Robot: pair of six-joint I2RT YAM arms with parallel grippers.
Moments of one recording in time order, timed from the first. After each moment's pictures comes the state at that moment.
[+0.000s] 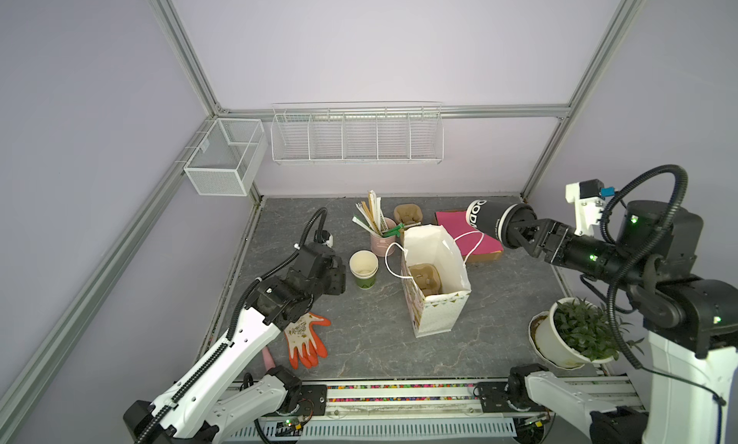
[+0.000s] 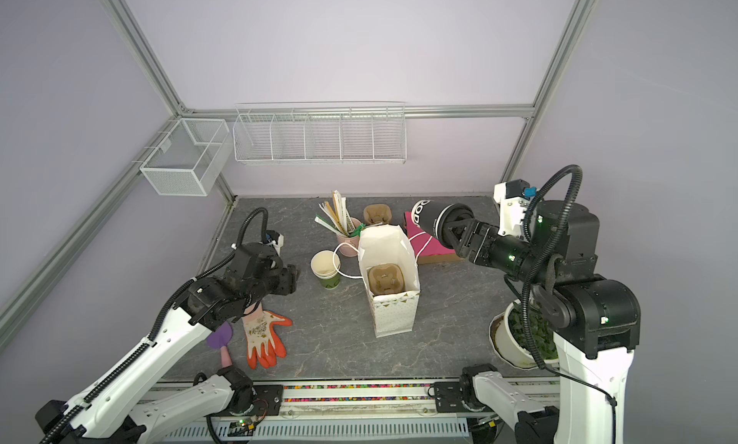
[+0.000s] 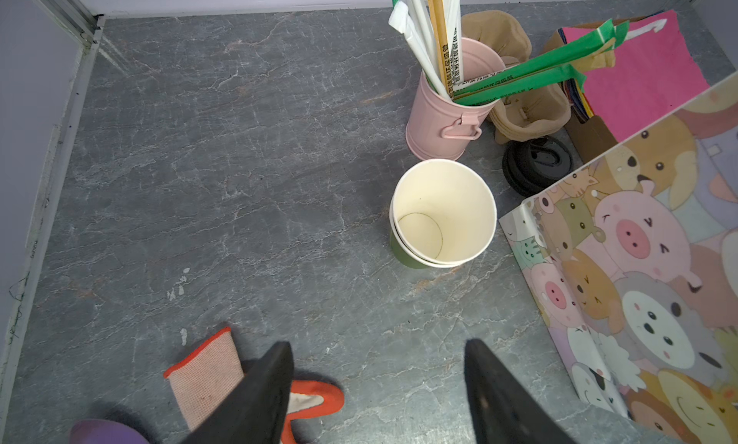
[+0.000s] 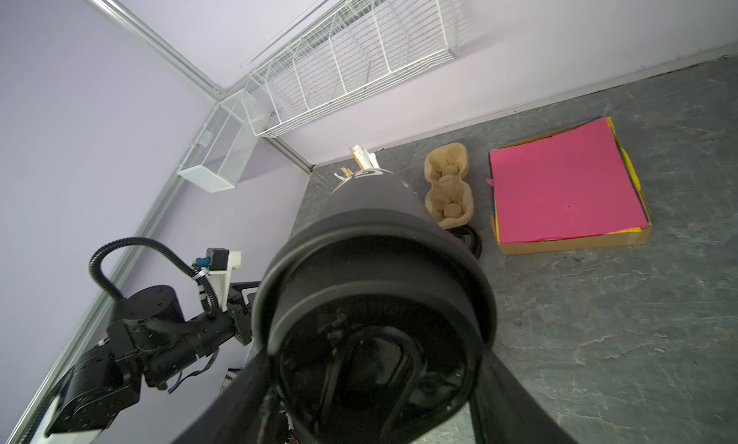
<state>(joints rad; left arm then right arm) -0.65 0.99 1.04 -0.83 -0.26 -0.36 0.22 1.07 1.93 -1.30 -0.35 0.47</state>
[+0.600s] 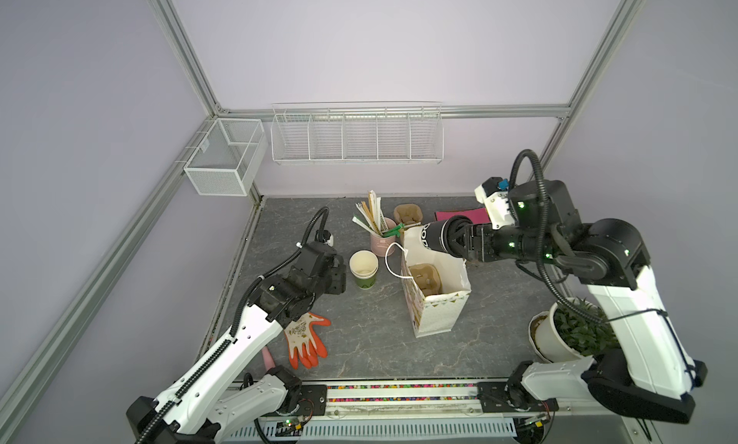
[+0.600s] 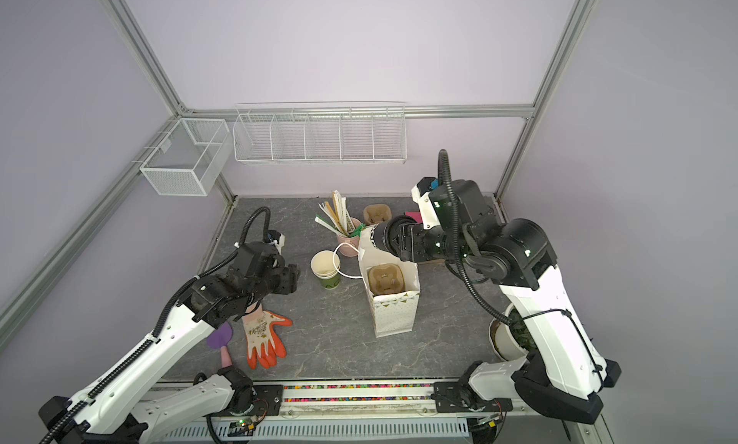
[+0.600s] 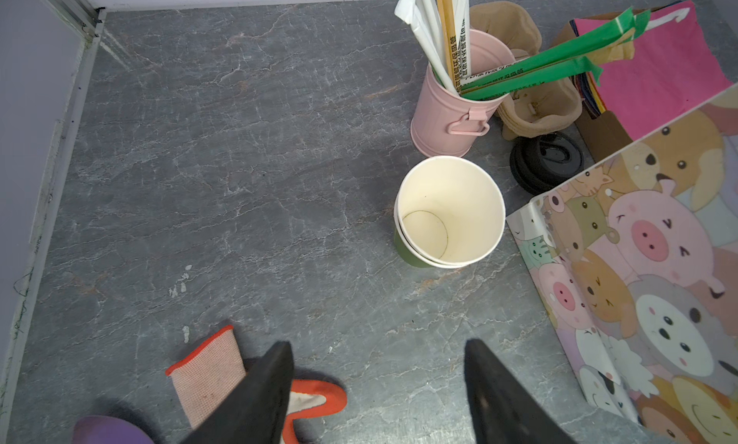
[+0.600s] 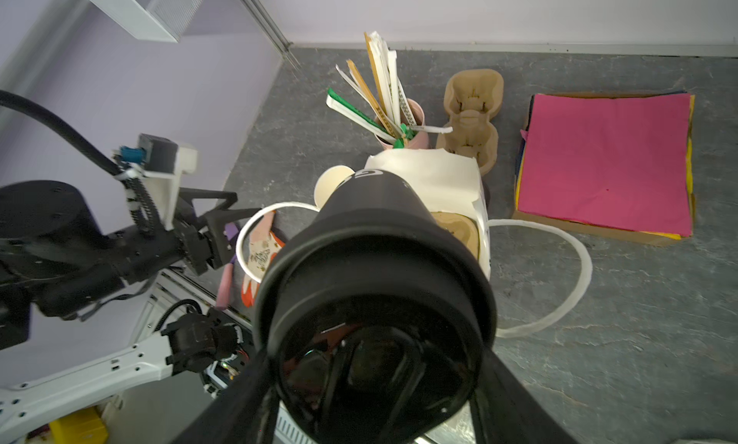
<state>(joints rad) -0.65 1.01 1.04 -0.83 -0.26 -0.36 0.77 1.38 2.08 -1.45 0.07 0.47</state>
